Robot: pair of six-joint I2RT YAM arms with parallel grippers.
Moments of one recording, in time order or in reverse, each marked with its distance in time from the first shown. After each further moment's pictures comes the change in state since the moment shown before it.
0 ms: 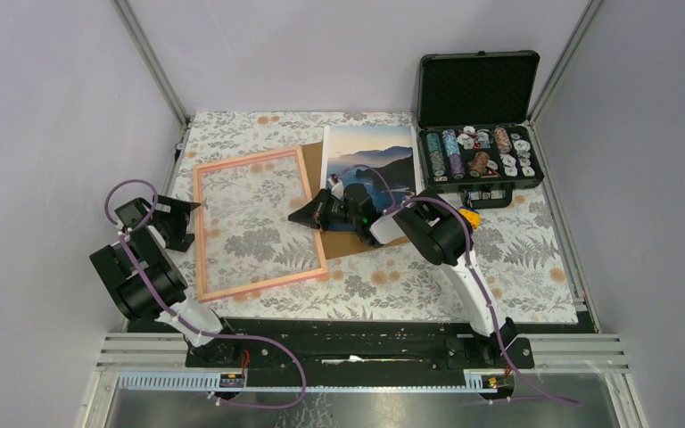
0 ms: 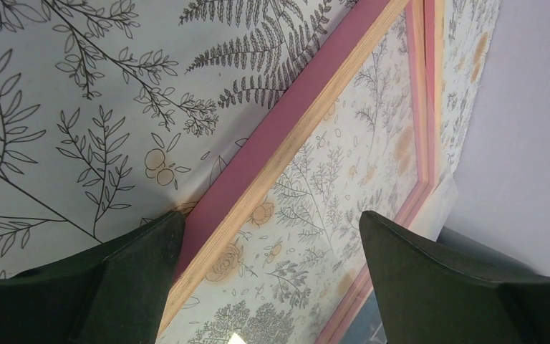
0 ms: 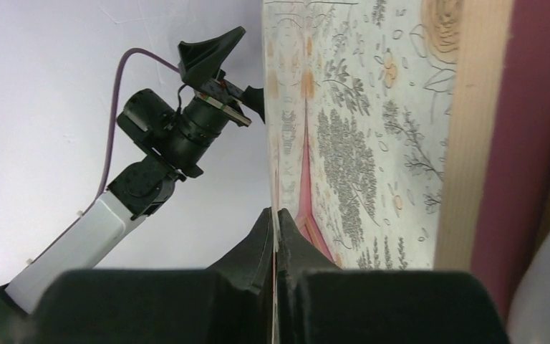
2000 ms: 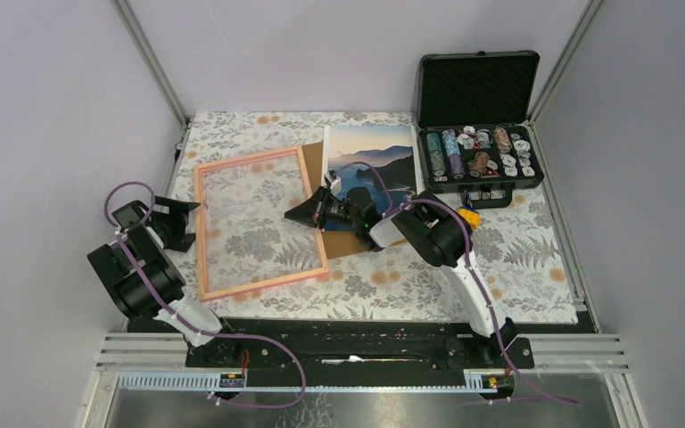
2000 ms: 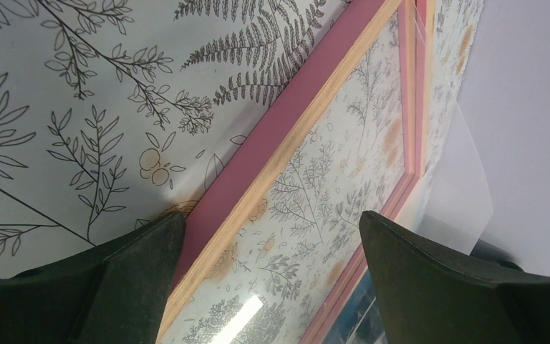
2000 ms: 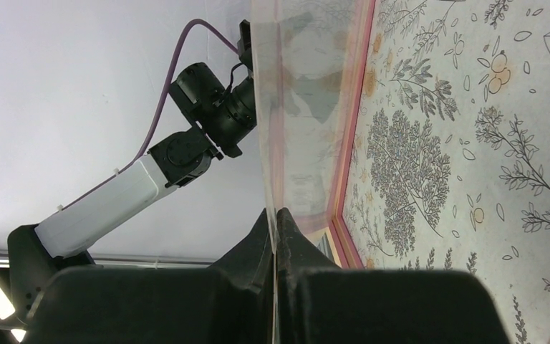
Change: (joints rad) left arm 0.024 0.021 -0.003 0.022 0.063 -0.013; right arm 0.019 -0.008 -0.032 0.214 -0.003 0.017
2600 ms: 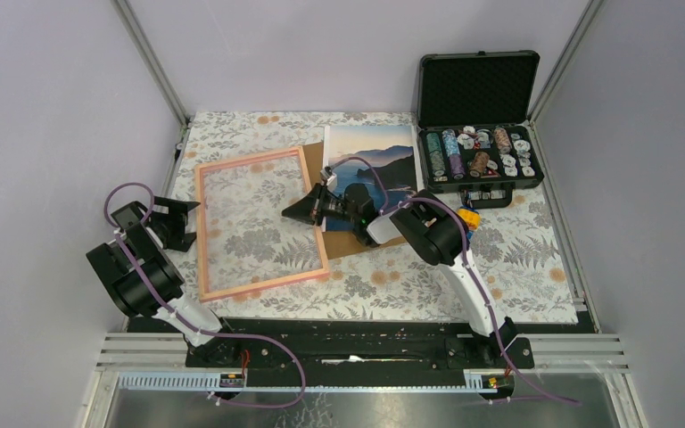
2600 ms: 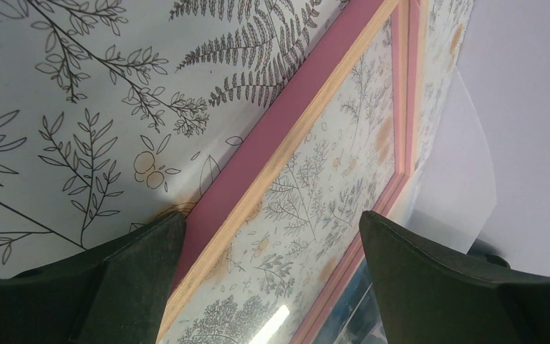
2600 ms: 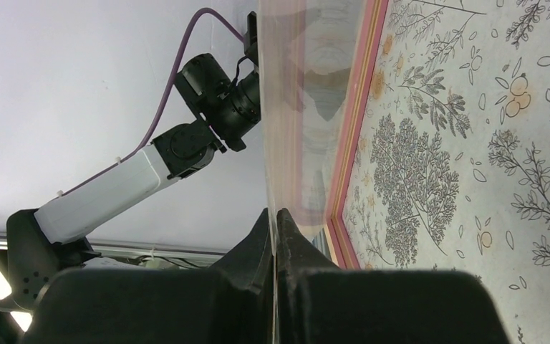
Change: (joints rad) left arm 0.011 0.018 0.000 0.022 0.039 -0.018; right arm -0.005 0.037 0.070 -0.008 -0.048 -0.014
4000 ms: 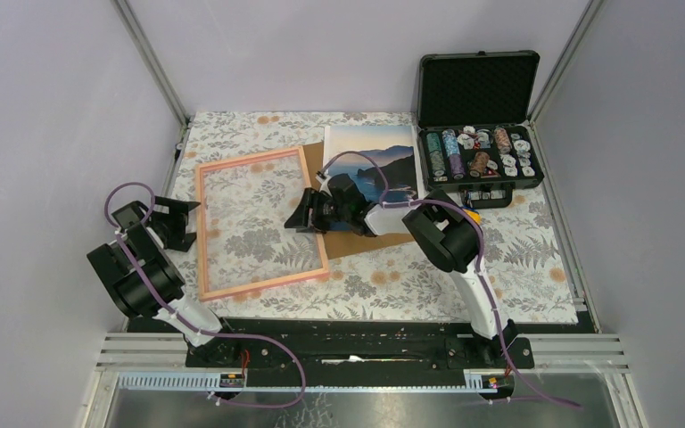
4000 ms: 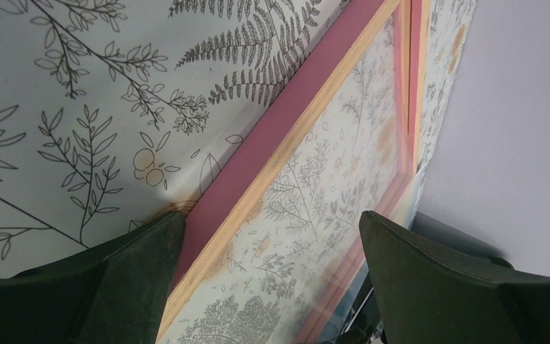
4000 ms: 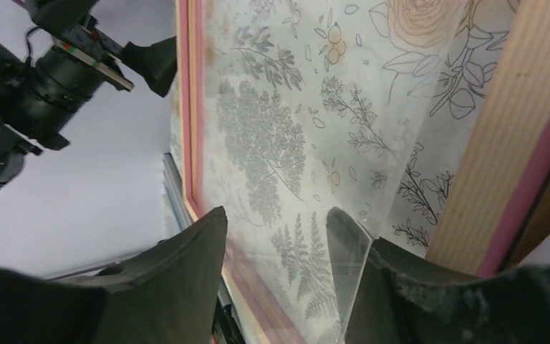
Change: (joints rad) left arm -0.003 -0.008 -0.002 0.003 -0.012 0.001; right arm 0.023 -0.142 0.044 -0.708 0.096 -0.460
